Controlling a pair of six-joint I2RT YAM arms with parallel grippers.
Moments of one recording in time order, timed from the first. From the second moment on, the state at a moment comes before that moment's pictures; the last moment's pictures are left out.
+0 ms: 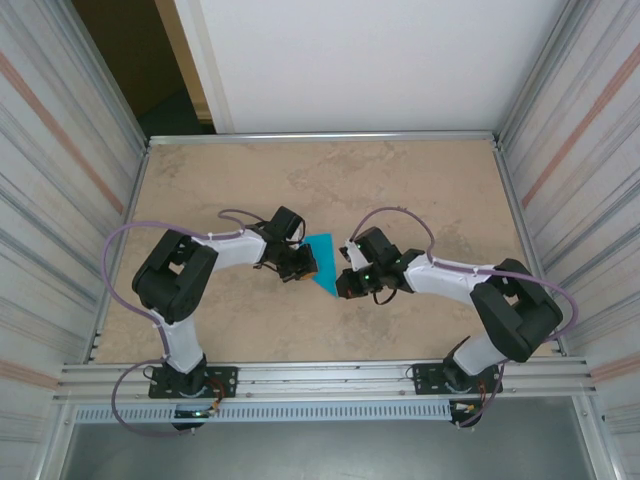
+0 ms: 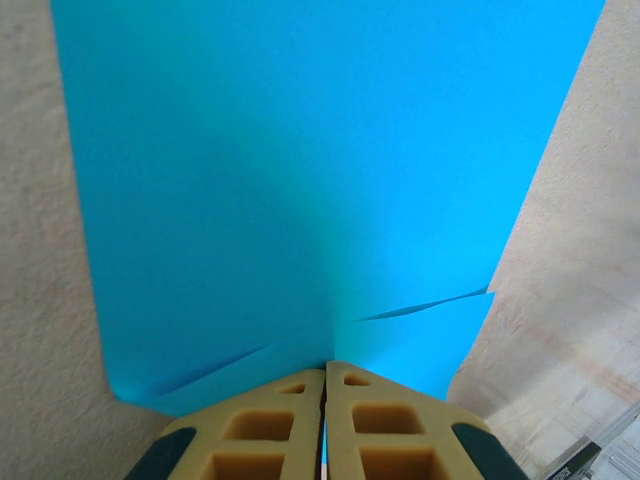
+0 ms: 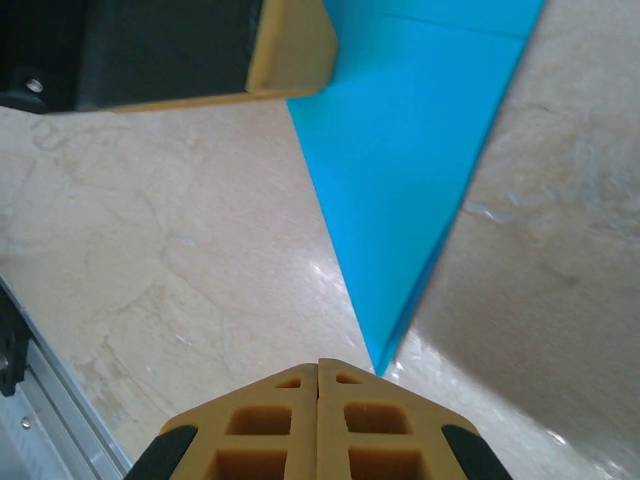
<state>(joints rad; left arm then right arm) -0.60 1.84 1.00 -0.31 0.43 -0.88 0.71 1.52 0.73 -0.22 -0.42 0.49</state>
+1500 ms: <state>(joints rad) -0.66 1.78 0.89 -0.13 0.45 -0.70 0.71 1.74 0.83 -0.16 -0.44 0.54</state>
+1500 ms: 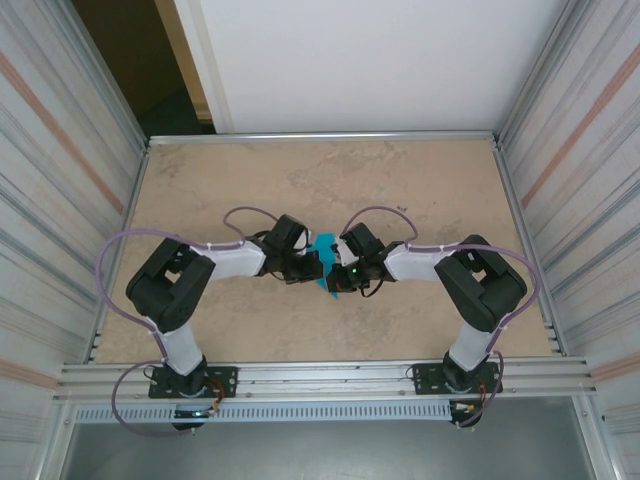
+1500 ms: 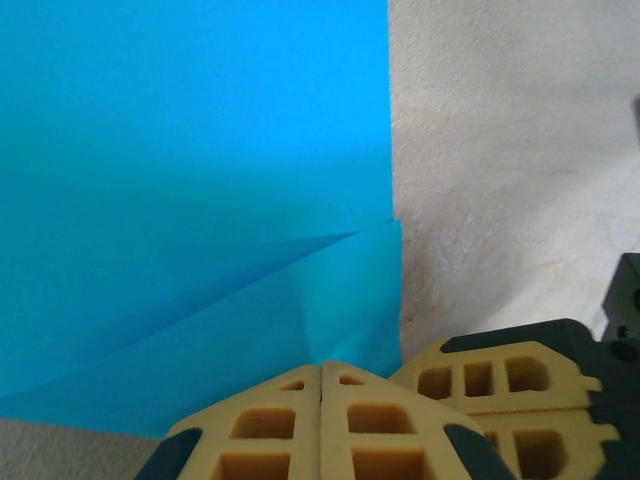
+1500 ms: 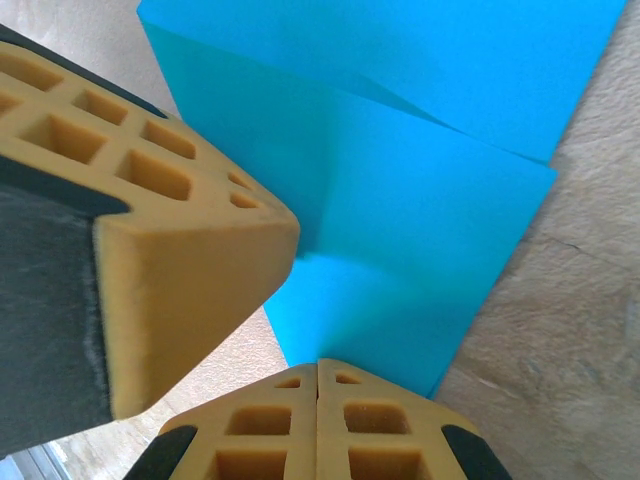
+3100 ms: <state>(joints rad) -0.53 1.78 0.87 -0.15 0.49 -0.67 0.66 1.77 0.87 -0.20 -0.50 0.58</state>
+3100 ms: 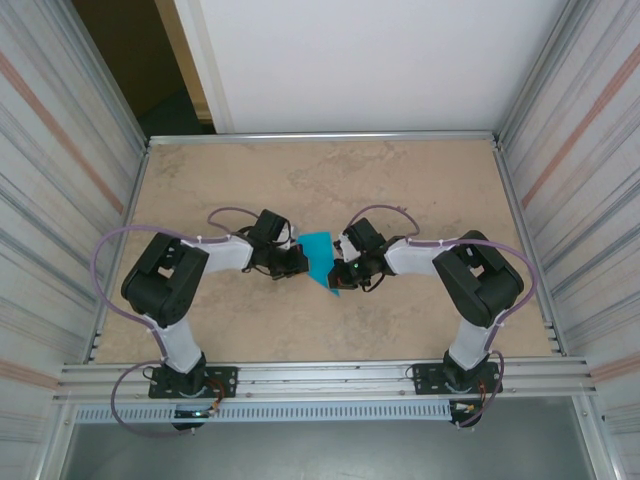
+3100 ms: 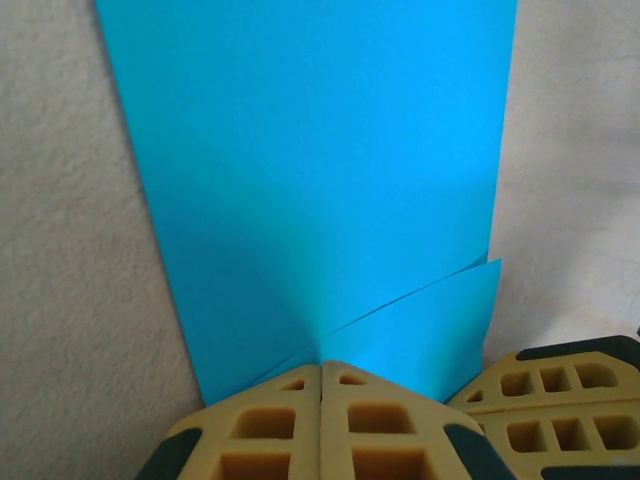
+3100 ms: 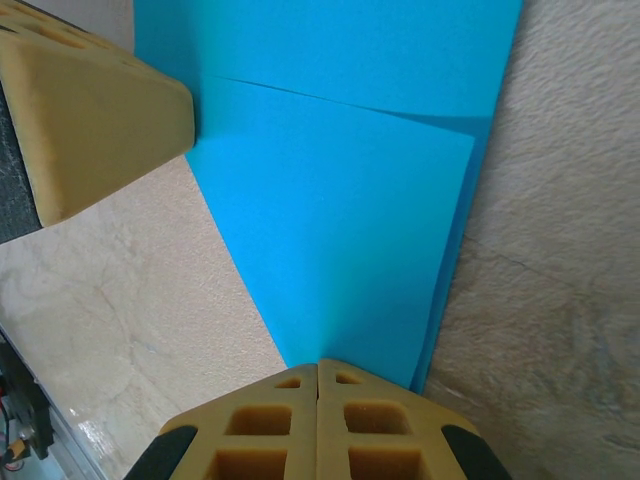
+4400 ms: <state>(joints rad) -0.53 1.85 1.05 -0.38 0.42 -0.72 0.64 1.47 0.67 -0.22 -0.42 0.55</state>
